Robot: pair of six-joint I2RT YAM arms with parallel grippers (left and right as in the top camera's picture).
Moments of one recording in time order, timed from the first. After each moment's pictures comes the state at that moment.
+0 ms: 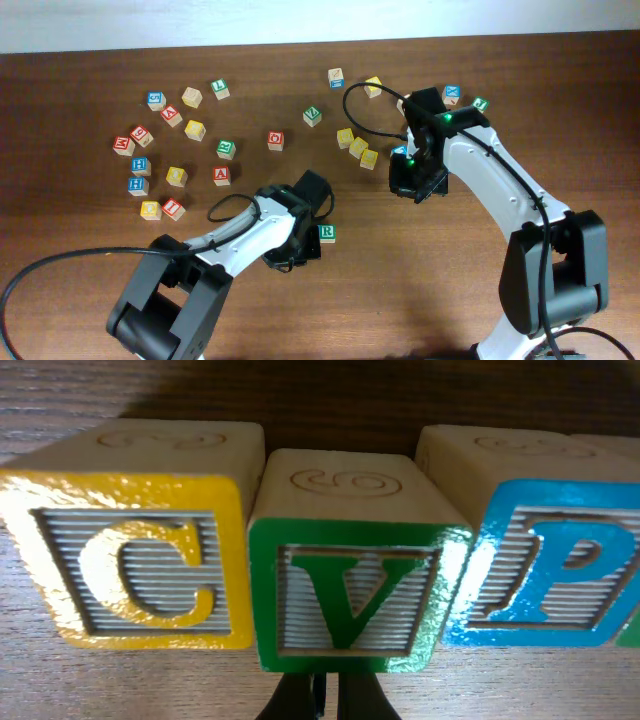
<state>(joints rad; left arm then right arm) -0.62 1.81 1.04 -0.83 0.08 -0.65 0.23 1.84 1.40 -1.06 -0.17 0.38</state>
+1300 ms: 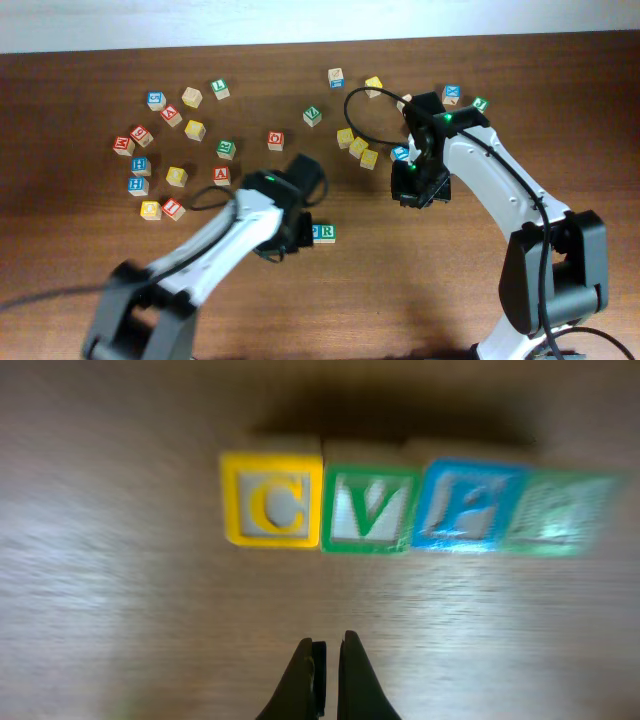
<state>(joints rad) -0.55 1.67 1.16 -1.01 0.03 -0.62 0.24 1.84 1.40 -1.15 -0.19 0.38</state>
